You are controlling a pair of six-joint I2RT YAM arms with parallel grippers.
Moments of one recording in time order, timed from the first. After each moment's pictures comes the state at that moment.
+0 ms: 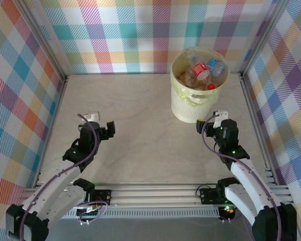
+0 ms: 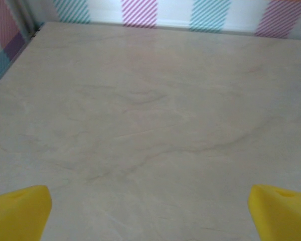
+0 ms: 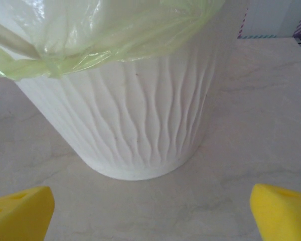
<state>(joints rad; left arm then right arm) -0.37 0.79 0.52 -0.21 -0.42 -0.25 0.19 0.82 0.42 0.00 0.06 0.09</state>
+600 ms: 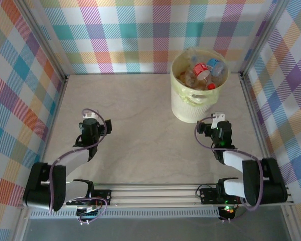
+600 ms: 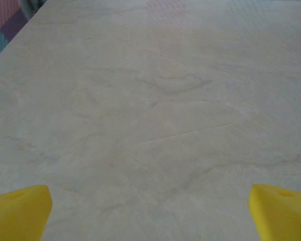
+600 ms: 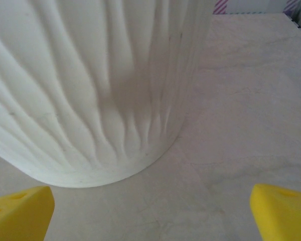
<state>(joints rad) -0.14 1.26 0.39 0.38 -0.25 -0.10 0.10 1.29 0.28 0.61 0.05 0.04</state>
